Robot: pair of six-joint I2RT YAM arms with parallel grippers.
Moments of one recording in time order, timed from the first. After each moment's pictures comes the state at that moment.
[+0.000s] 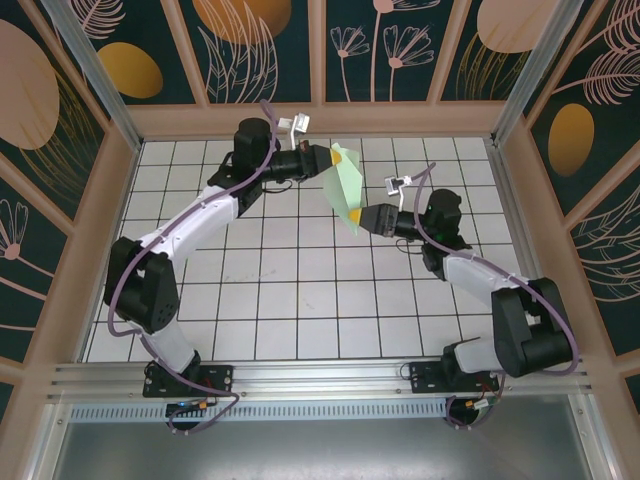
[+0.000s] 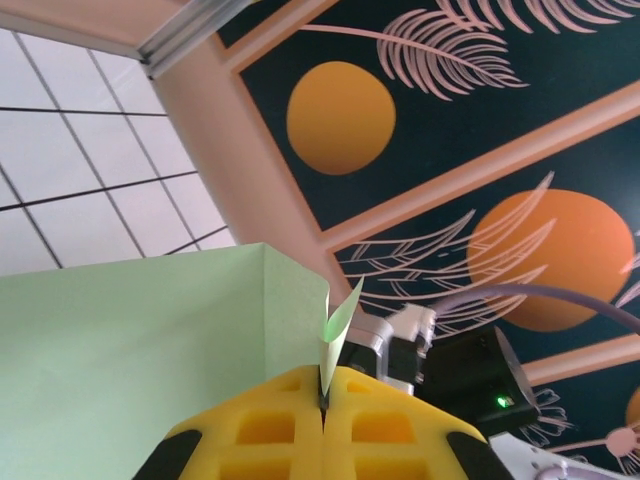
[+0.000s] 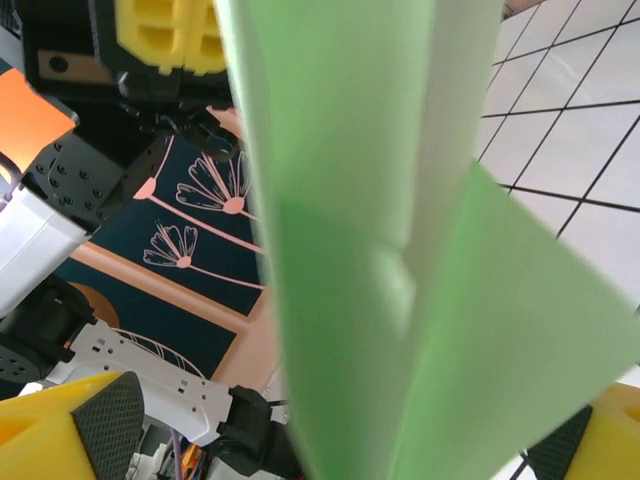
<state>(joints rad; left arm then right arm) -0.49 1.72 1.42 0.14 0.81 -0.92 0.29 1.38 0.64 0.71 -1.07 0.92</state>
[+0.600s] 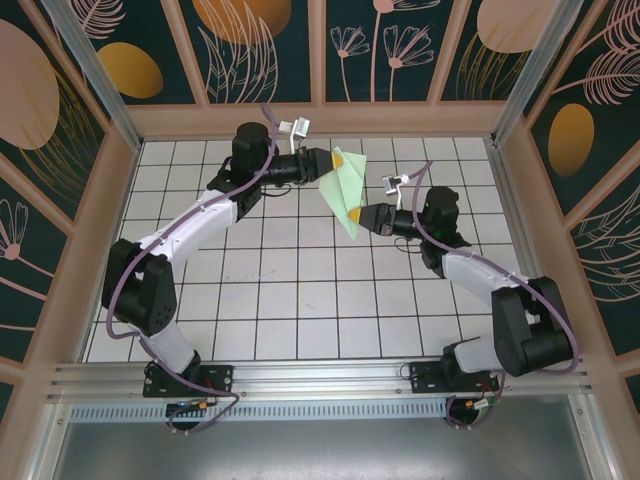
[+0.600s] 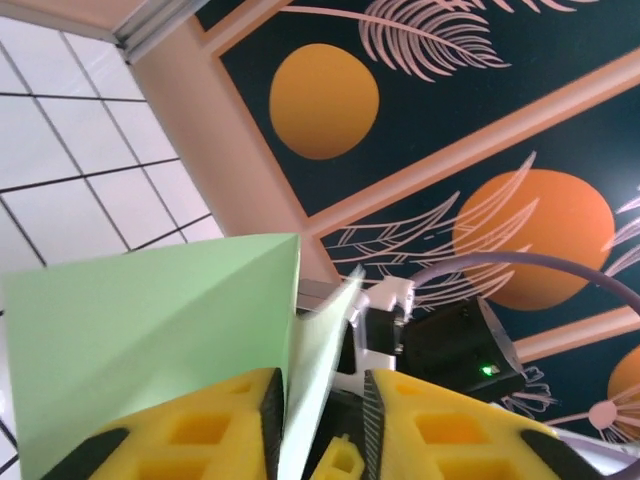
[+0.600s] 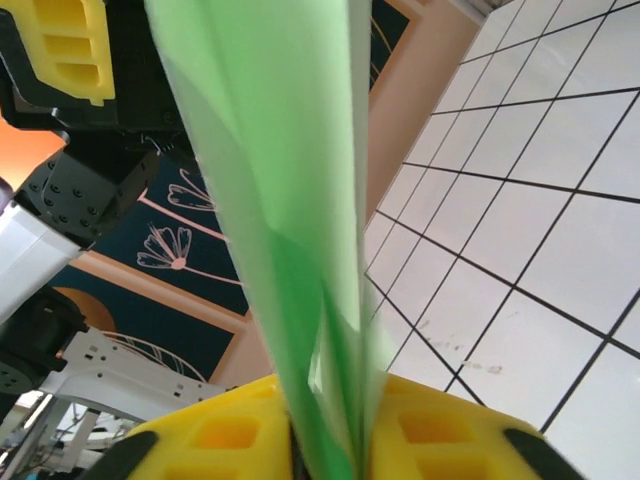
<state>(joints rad) -0.49 1.71 1.37 0.16 0.83 -0.90 0.30 1.36 0.65 0.61 -1.04 0.89</state>
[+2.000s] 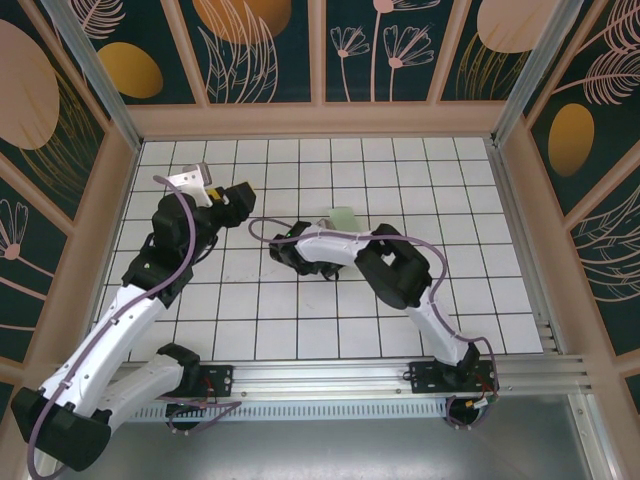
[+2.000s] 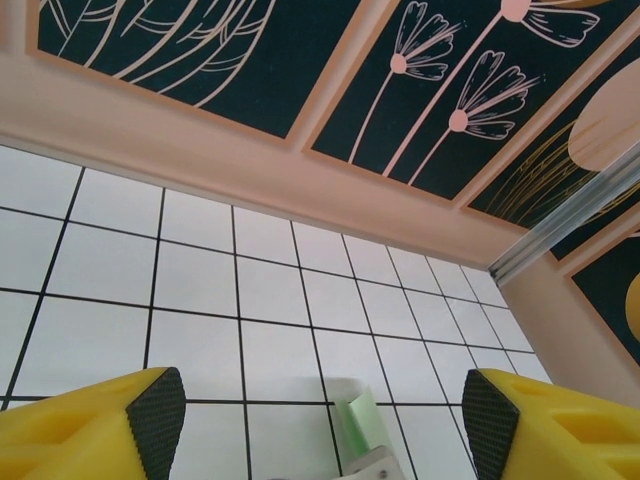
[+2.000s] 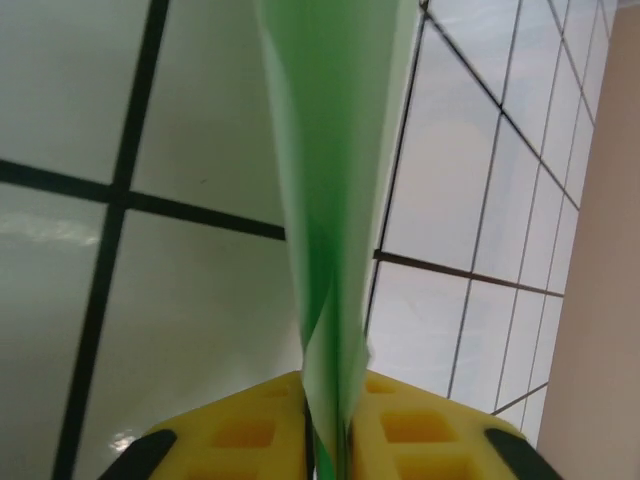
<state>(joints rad) -0.43 0.92 0.87 -0.17 -0.06 -0.57 1.00 2.29 1.67 -1.28 0.81 0.67</state>
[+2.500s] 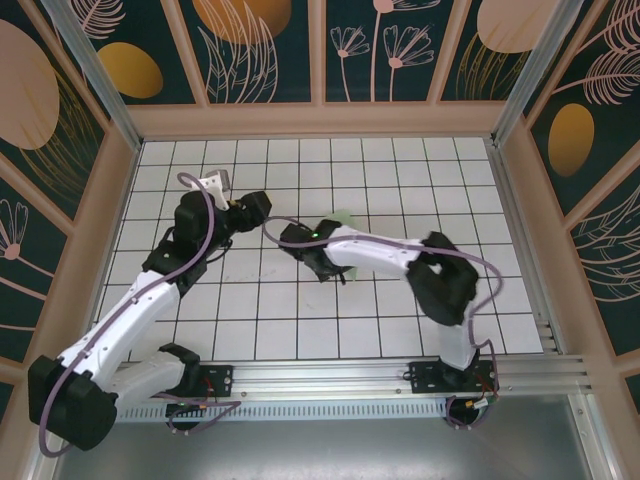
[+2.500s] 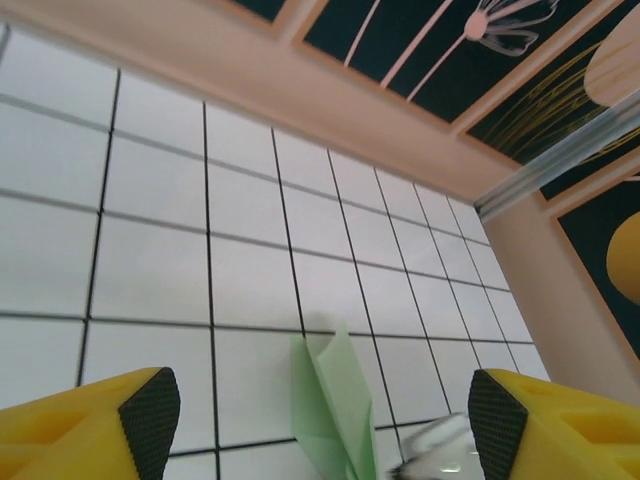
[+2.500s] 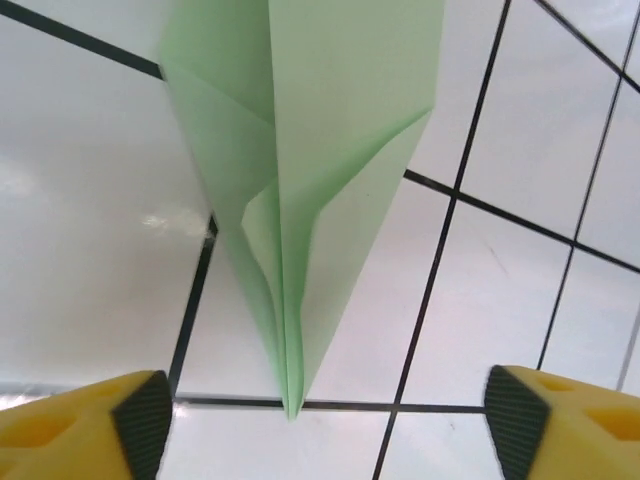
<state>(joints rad) -0.43 1.06 0.79 -0.09 0.08 -0.69 1.00 1.86 1.38 -1.01 0.52 0.57</state>
